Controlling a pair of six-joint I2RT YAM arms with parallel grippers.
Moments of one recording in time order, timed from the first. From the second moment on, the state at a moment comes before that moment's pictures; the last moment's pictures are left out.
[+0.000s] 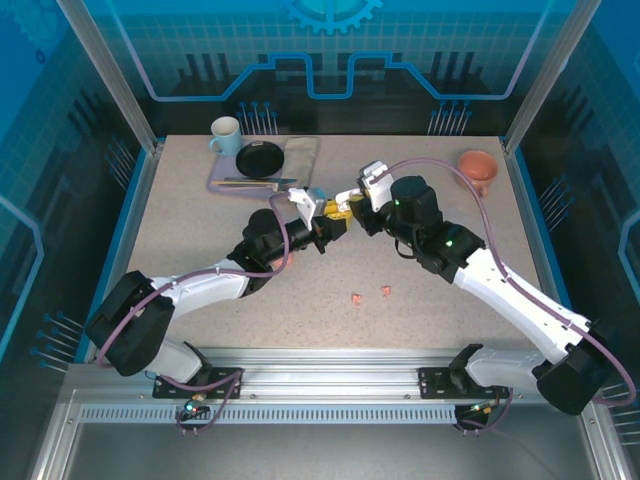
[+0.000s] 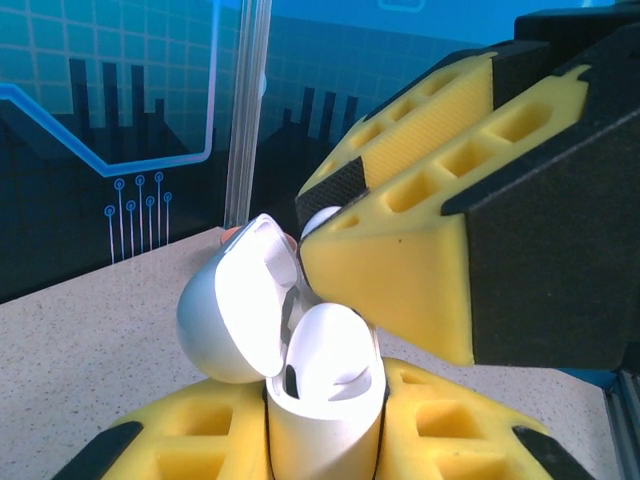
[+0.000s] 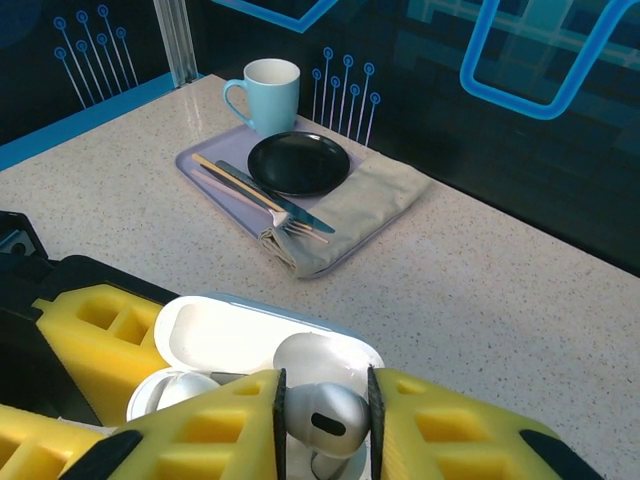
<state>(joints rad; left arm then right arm) -0.64 1.46 0.74 0.80 0.35 -0.19 0.68 1.20 1.11 -0.32 0.11 -0.03</state>
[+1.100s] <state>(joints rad) -0.64 1.46 0.74 0.83 0.35 -0.19 0.60 1.18 1.17 -0.34 0.03 0.12</state>
